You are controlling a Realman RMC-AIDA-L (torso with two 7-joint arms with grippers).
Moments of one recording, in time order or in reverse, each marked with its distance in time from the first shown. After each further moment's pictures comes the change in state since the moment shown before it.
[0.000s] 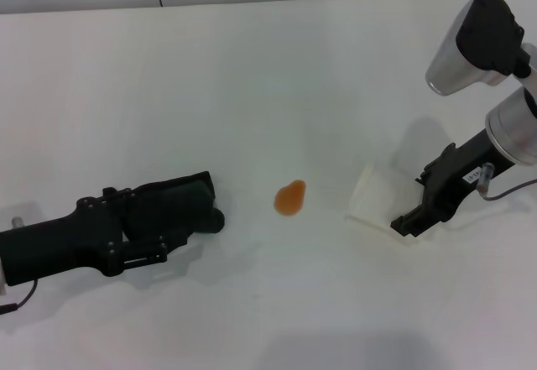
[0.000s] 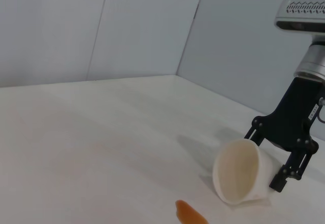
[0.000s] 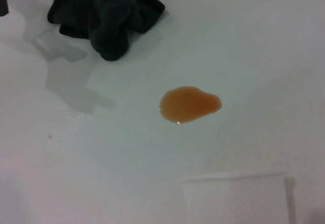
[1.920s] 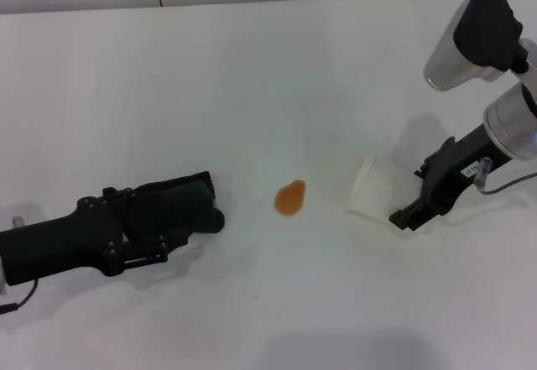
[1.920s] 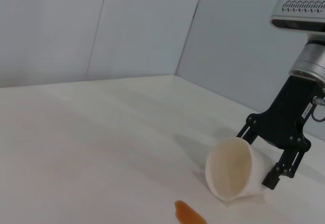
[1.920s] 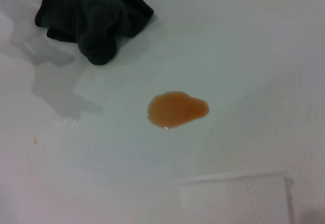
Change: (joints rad) left arm -0.001 0.000 0.000 0.000 0.001 0.001 0.000; right arm 0.008 0.001 0.003 0.010 -0.013 0.024 0.000
